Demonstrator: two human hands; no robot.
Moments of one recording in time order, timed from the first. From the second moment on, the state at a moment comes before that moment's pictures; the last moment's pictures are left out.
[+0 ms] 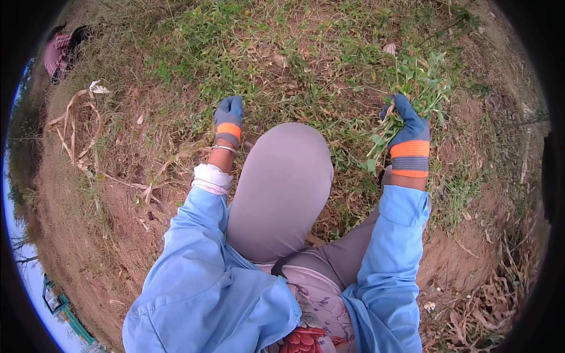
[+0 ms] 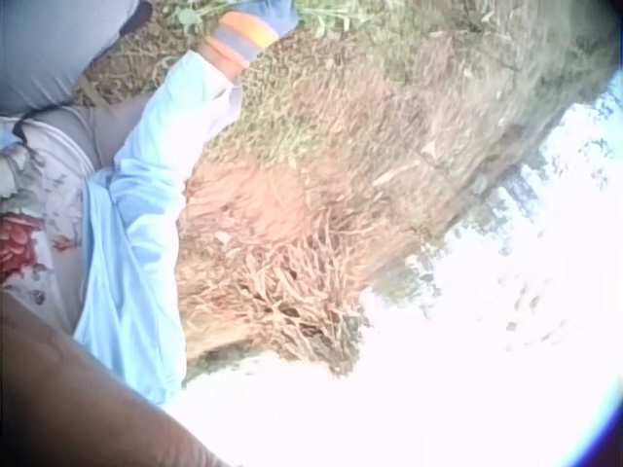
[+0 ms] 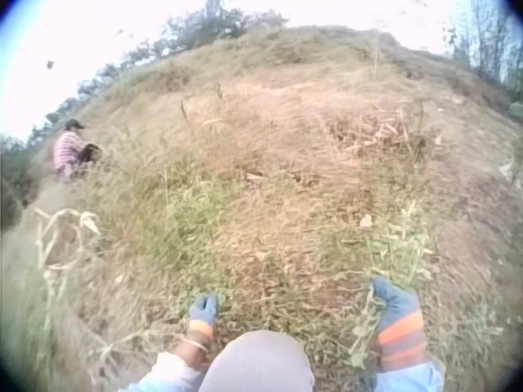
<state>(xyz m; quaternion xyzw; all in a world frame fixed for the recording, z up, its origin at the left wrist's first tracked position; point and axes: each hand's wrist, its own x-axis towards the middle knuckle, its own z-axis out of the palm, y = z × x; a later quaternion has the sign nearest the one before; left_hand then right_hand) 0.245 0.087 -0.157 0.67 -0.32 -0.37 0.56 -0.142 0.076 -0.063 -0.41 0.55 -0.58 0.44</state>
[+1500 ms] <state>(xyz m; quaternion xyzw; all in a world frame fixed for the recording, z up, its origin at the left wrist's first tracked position) 0.322 0.030 -0.224 0.73 -0.66 -0.15 0.08 -0.120 0.080 -0.042 -0.23 0.55 -0.58 0.55</state>
